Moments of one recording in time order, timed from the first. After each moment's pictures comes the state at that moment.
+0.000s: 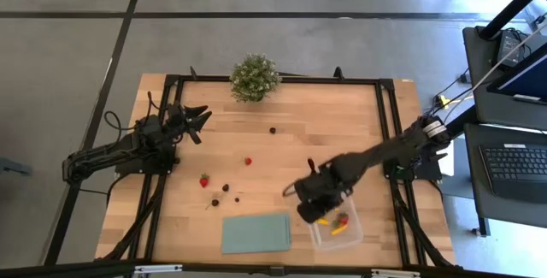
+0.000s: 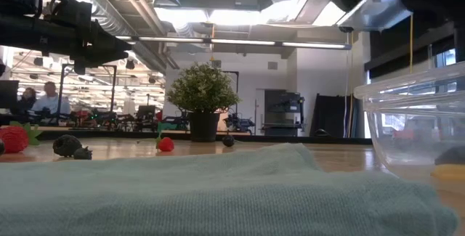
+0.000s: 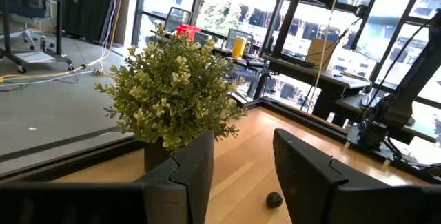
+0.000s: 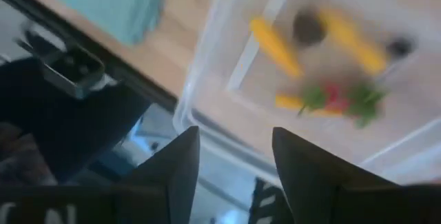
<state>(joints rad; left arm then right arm) 0.36 0.00 0.02 0.03 -0.27 -0.28 0.40 1.75 1.41 -0.96 -0.40 1.39</state>
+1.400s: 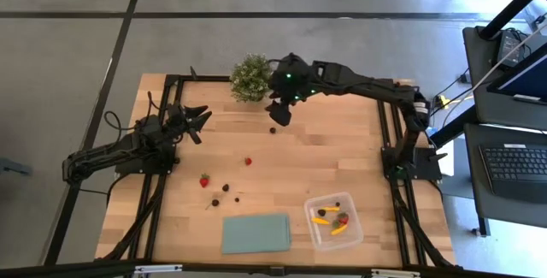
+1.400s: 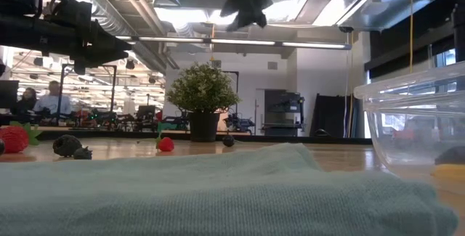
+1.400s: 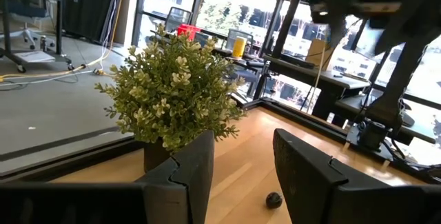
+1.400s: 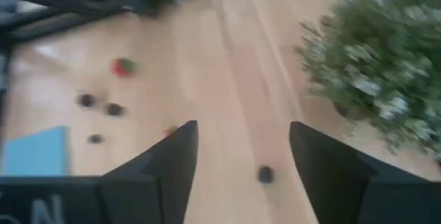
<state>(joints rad) 0.36 0.00 0.02 0.03 -0.27 -0.28 -0.27 1.85 1.87 -0.82 -0.13 0.08</state>
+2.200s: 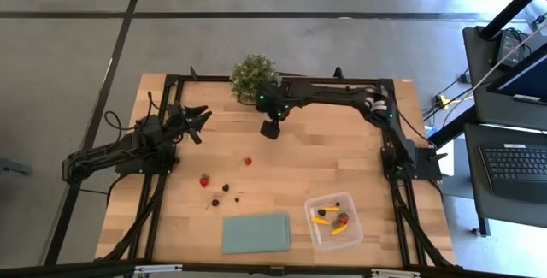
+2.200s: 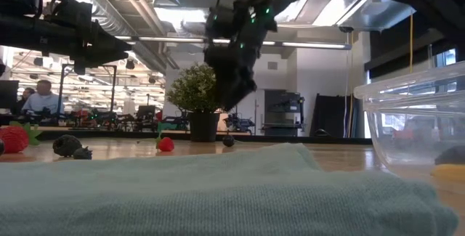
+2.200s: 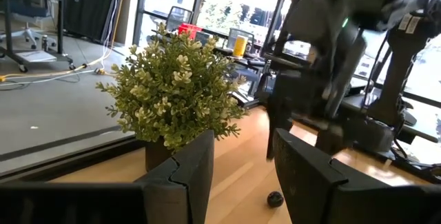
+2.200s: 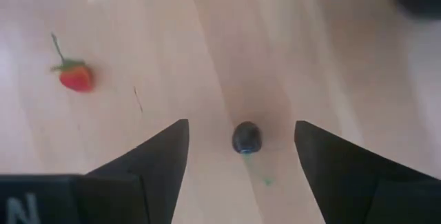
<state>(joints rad) 0.36 0.01 0.02 0.03 -0.27 -0.28 -0.29 2.20 1.87 -0.86 -0.13 0.07</state>
